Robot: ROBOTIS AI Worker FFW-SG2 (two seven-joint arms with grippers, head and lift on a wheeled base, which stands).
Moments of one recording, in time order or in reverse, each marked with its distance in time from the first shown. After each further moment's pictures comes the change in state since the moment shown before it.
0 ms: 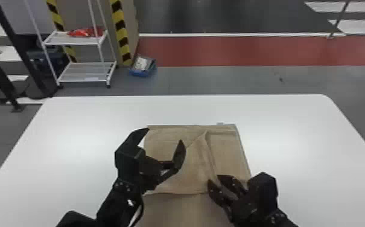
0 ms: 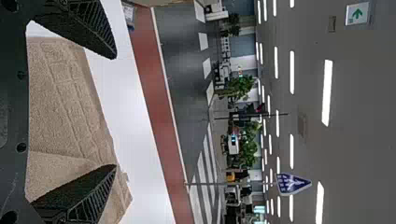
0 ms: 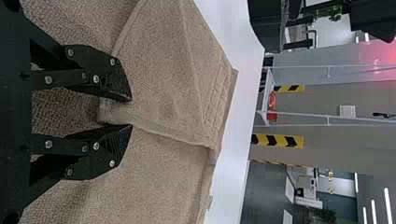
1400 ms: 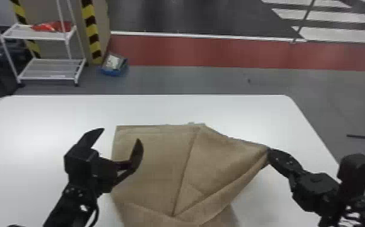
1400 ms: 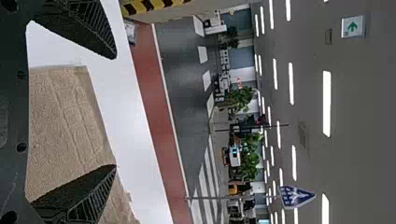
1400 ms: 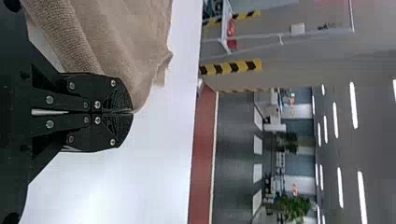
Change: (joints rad) left arm 0.028 0.005 0.050 -0.025 -0.010 -0.003 0.015; right arm 0.130 -0.049 -0.492 -0.238 -0.287 0.037 0.060
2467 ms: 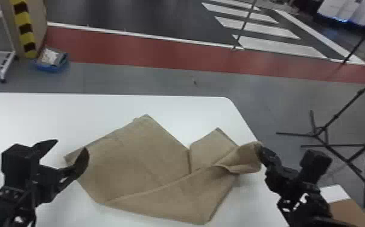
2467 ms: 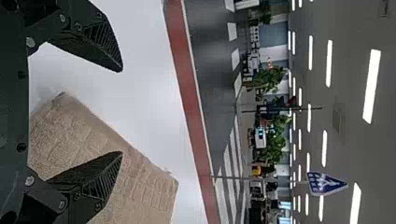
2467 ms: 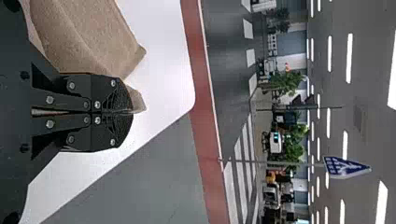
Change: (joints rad) left arm -0.134 -0.010 -0.011 0.197 0.068 0.081 -0.113; right arm -0.155 0.069 -0.223 0.222 -0.044 -0.030 -0.205
